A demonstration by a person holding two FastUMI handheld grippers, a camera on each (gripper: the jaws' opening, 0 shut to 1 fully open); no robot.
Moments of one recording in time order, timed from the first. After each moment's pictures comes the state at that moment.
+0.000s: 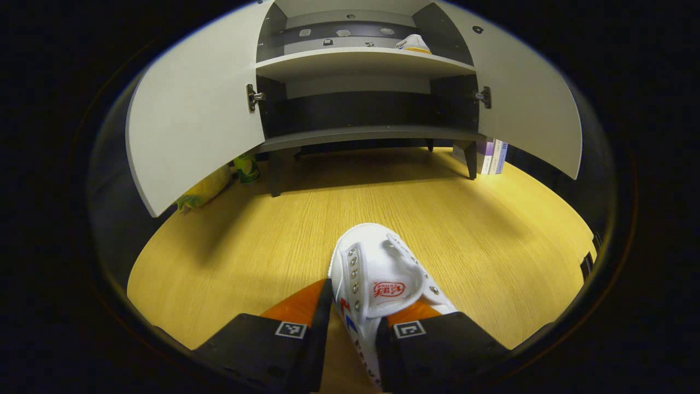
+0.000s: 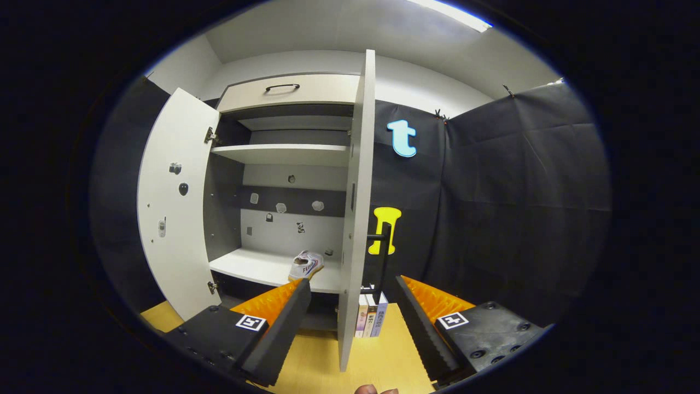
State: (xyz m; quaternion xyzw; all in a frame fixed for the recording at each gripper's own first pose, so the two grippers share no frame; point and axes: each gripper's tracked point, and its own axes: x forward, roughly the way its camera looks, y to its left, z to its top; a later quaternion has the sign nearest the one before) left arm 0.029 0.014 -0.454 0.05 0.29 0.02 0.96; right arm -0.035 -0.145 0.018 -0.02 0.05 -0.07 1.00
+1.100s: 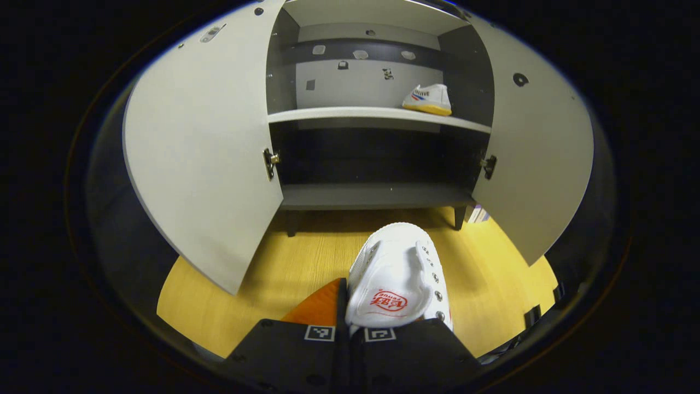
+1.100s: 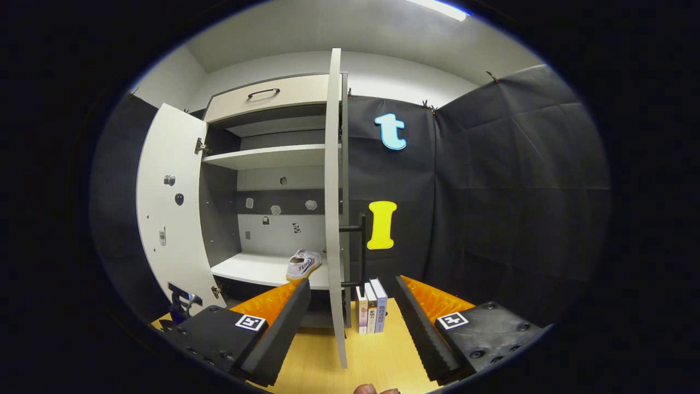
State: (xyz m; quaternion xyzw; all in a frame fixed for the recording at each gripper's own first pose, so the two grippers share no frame) left arm 0.038 0.001 -0.262 0.00 0.29 0.03 0.96; right arm -0.047 -0.168 0.006 0.04 0.06 -0.06 1.00
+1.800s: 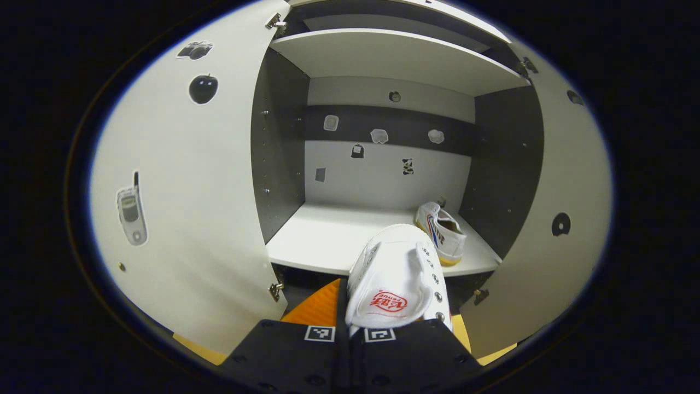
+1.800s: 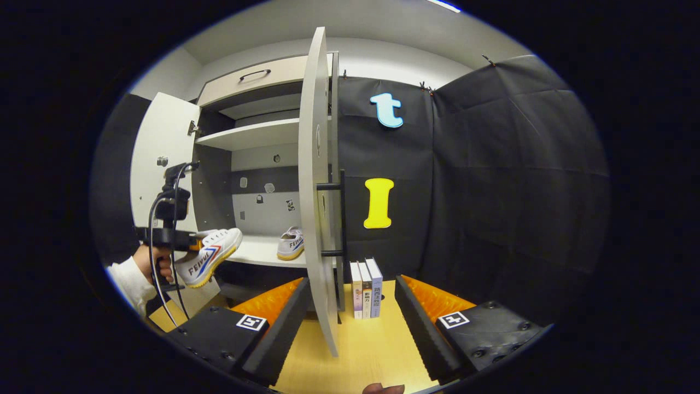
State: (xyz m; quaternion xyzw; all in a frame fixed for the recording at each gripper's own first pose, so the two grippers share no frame) left arm 0.195 0.009 -0.056 -0.03 0.18 0.08 0.98; right arm -0.050 -0.195 -0.046 0.03 0.10 -0.07 0.99
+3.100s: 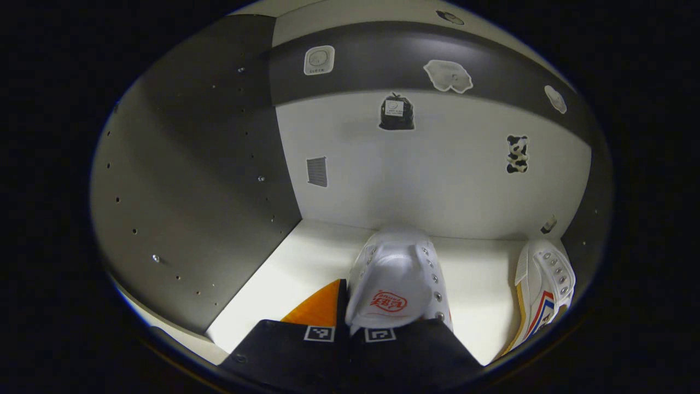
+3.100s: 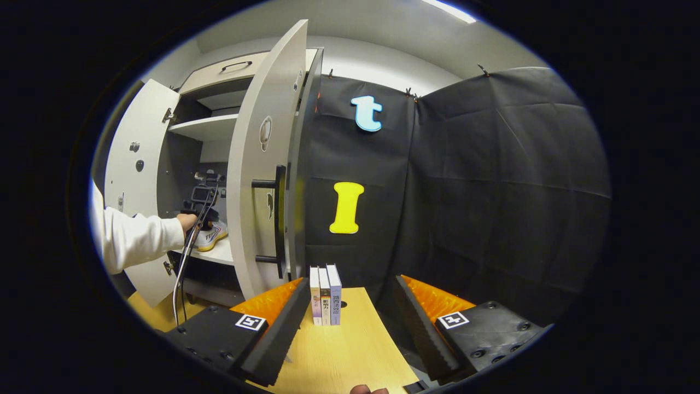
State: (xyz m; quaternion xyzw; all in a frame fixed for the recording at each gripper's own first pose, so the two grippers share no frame) left arm 0.439 0.066 -0.121 0.00 0.29 0.18 0.94; right arm -0.026 -0.260 -0.051 -0.01 0.09 -0.13 0.99
